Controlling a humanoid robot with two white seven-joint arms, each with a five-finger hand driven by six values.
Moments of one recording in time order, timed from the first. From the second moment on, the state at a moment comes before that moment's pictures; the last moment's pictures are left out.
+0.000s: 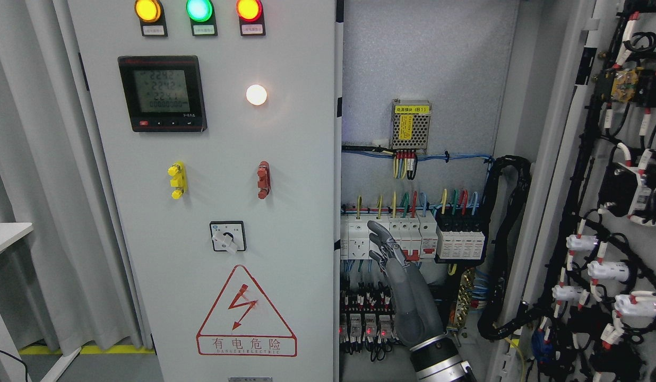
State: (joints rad) left arm 0.00 0.00 -0.39 -0.01 0.43 -0.08 -0.07; right arm -0.45 0.00 0.29 -1.64 -0.15 -0.11 0.06
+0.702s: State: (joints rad) left arm 0.00 0.00 -0.38 0.00 0.43 -0.08 -0.07; right arm -0.60 0.00 0.32 -1.49 -0.32 -0.05 0.06
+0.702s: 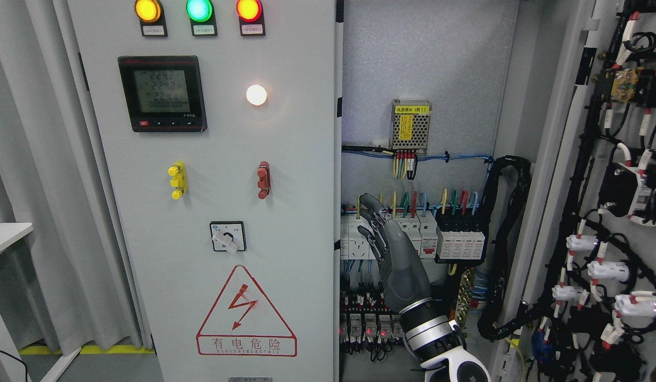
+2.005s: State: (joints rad) left arm 0.00 0.00 -0.38 0.00 0.43 -0.08 -0.07; right arm -0.73 0.00 0.34 -1.36 -0.49 0.04 0.15
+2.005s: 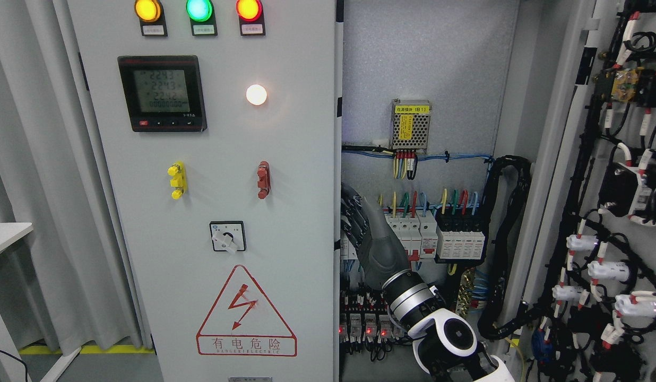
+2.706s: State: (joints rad) left arm 0.00 0.00 -0.38 0.00 0.43 -0.08 -0.07; right arm -0.76 0.00 0.33 -1.33 -0.58 0.07 0.22
